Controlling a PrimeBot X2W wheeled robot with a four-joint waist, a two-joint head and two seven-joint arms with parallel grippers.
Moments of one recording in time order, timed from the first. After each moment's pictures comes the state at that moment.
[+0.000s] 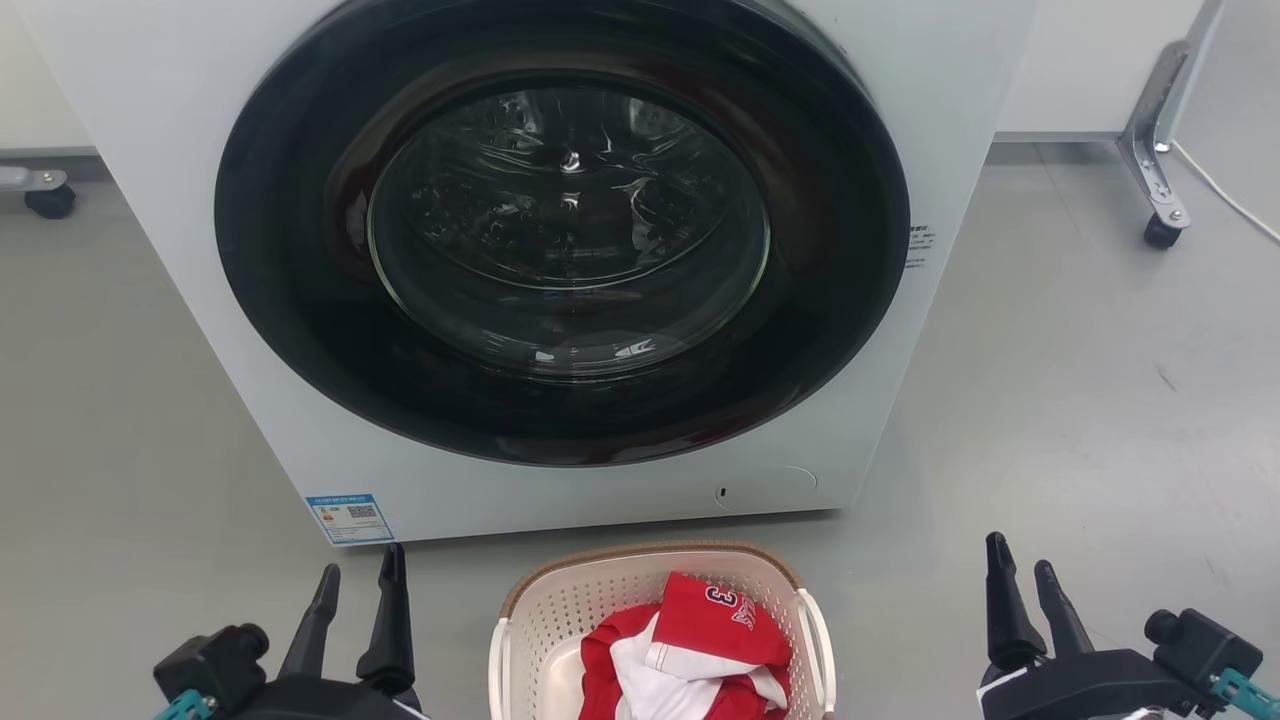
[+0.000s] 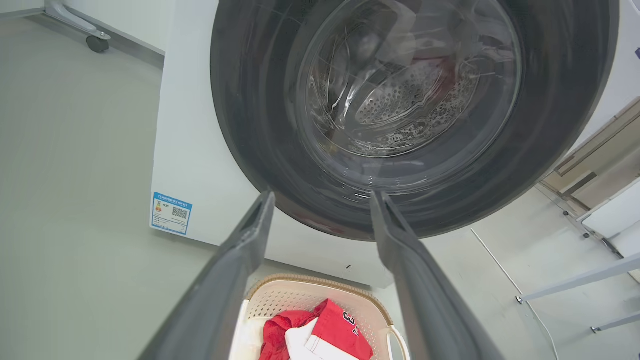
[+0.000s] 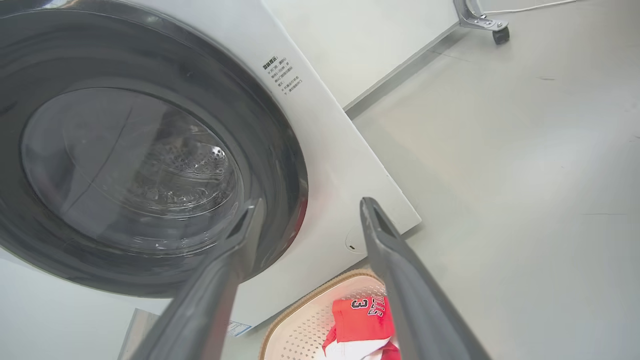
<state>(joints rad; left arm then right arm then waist) -0.02 0.09 -0.14 0.19 -0.70 0.03 -0.11 -0.05 -0.05 0.12 0.23 0.77 -0.03 -0.11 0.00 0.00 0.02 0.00</state>
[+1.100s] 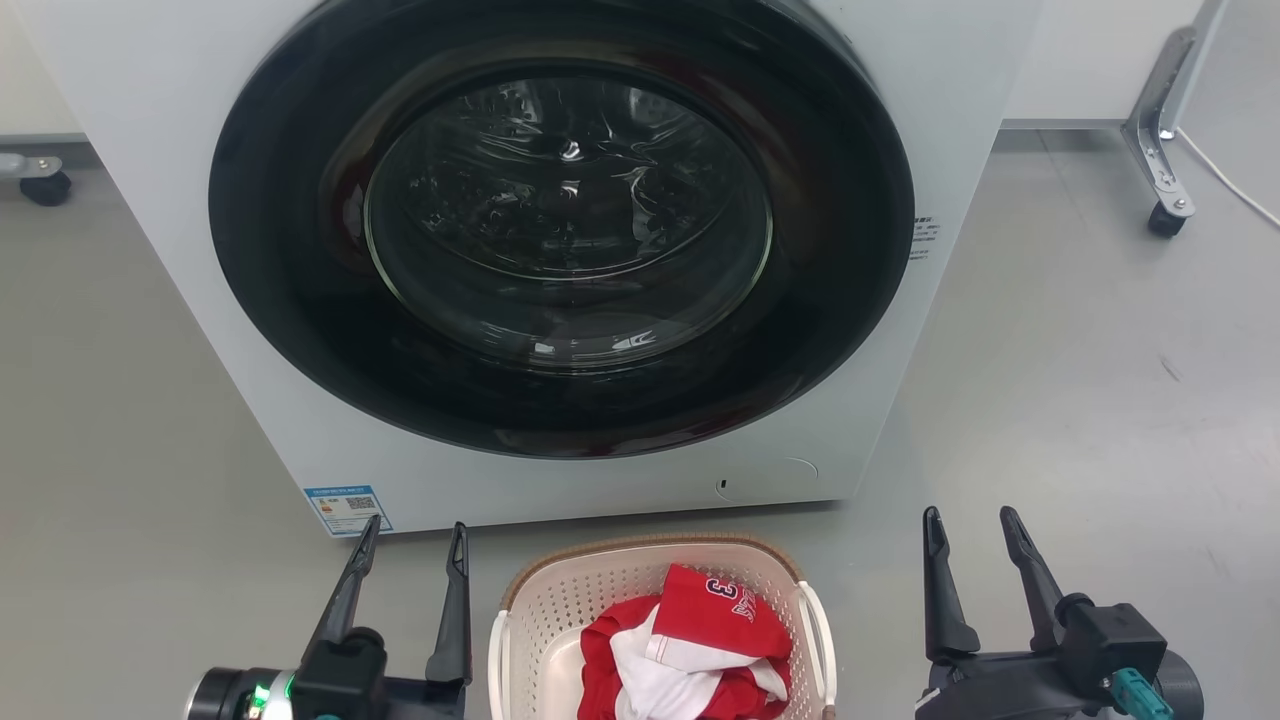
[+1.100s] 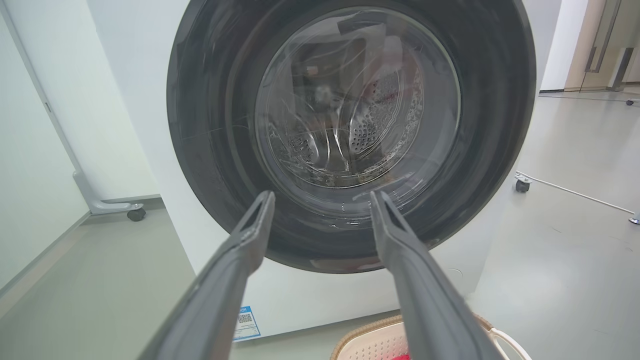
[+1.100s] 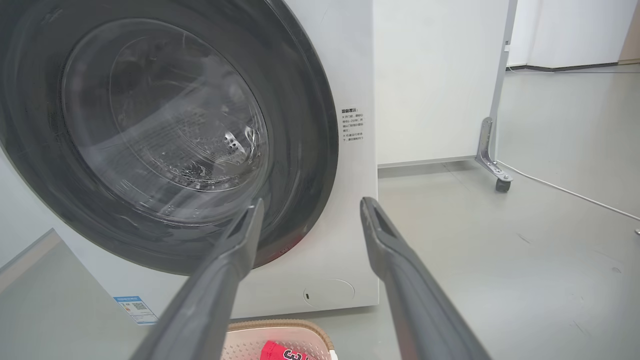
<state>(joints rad) -0.01 0.09 -0.24 0.12 -0.15 0.11 -0.23 -0.05 -0.05 0.22 0.15 0.25 -0.11 -0.23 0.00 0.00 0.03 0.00</state>
